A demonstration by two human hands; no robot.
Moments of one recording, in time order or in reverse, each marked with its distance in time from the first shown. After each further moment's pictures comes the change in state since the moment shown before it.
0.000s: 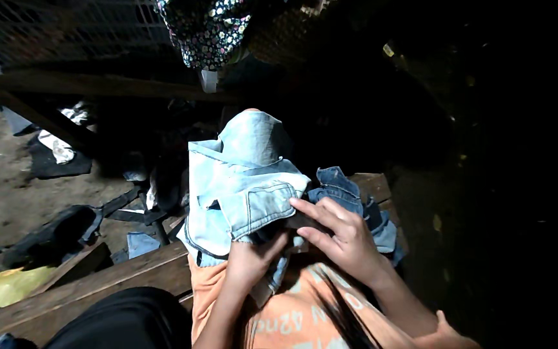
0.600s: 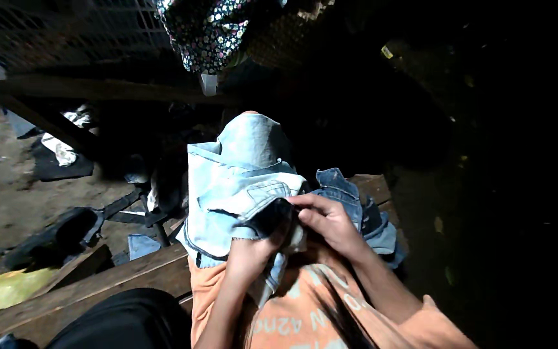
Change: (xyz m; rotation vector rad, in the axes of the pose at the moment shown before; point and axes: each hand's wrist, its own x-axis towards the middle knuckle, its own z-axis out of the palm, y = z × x) left_hand 0.007 -0.003 0.002 -0.090 -0.013 -0.172; right_hand 0.014 0.007 0.014 0.884 -0.071 0.271
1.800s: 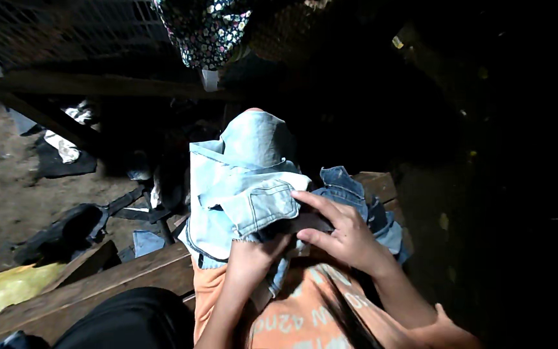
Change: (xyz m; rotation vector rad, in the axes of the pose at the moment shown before) left_hand 0.002 0.014 0.000 0.090 -0.001 0.088; right_hand -0.001 -0.003 -0.015 -0.772 -0.047 -0.231
